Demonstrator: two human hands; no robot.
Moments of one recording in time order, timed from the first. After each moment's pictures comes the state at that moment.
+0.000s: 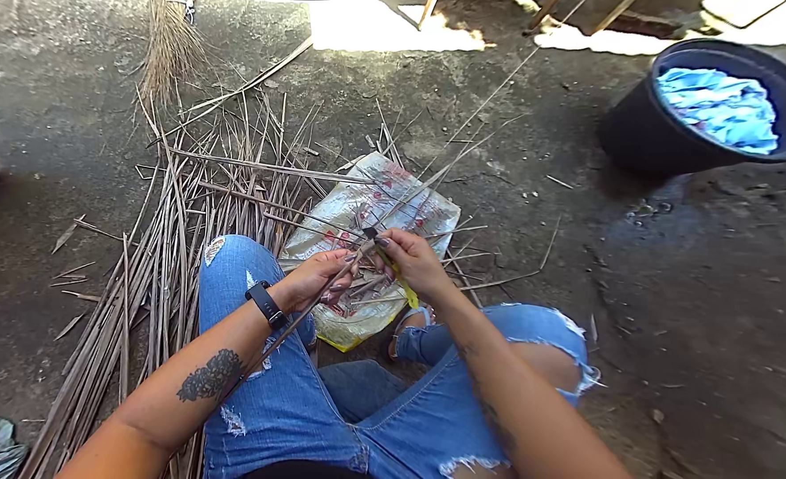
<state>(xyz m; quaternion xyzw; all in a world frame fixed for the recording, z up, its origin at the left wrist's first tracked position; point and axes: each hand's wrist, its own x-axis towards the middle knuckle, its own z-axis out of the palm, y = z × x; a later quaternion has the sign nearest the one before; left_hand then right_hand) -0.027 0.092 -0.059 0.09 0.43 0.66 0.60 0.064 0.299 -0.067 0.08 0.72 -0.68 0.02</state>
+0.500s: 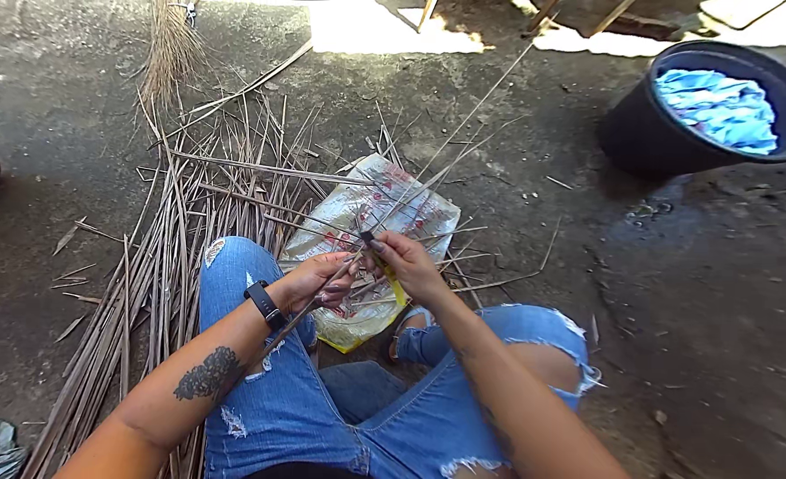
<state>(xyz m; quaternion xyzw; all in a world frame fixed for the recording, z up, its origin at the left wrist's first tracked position) -0.031 0.089 -0.054 0.09 0.34 0.67 0.66 0.064 0.293 -0.066 0.05 0.72 -0.69 -0.02</state>
